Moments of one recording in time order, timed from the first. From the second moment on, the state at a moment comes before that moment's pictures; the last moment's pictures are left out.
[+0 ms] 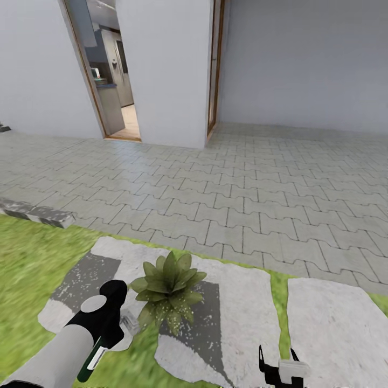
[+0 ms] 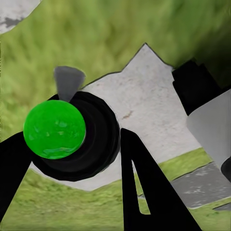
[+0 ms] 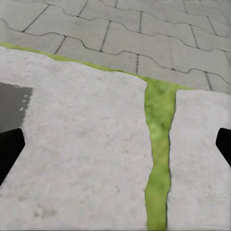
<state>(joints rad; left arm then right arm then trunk) -0.69 0.06 -0.18 -0.67 -1.40 0.96 -1.31 -0.38 0.00 0.26 -0.03 -0.03 -0.98 -0.39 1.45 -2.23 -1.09</state>
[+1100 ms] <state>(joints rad) -0.69 0.06 -0.18 -0.67 -1.39 0.96 -1.31 -0.38 0.00 0.26 -0.03 -0.02 -0.98 -0.39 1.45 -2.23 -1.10</state>
